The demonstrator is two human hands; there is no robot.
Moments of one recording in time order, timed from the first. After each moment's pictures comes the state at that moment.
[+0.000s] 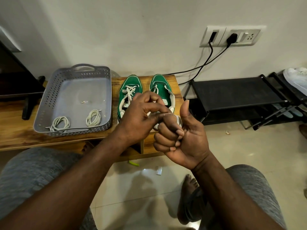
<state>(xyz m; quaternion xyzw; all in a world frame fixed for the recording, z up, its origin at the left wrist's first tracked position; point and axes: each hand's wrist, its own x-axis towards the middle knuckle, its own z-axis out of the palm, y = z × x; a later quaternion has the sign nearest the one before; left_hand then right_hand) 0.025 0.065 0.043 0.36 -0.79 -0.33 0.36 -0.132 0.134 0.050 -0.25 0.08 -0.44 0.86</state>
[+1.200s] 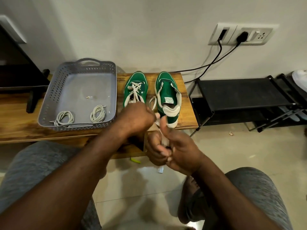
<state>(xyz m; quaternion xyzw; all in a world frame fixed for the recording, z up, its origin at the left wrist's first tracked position) 0.034 0.057 0.066 0.61 -0.69 -0.38 0.09 -0.107 0.140 0.034 -0.42 0.22 -0.32 0.82</state>
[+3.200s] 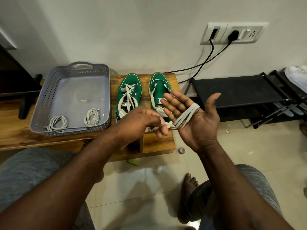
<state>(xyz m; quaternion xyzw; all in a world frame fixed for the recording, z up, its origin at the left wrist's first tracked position) 0.027 0.078 0.068 0.39 -0.65 -0.62 0.21 -0.169 0.098 0.027 -0.27 0.28 -0.61 0.69</state>
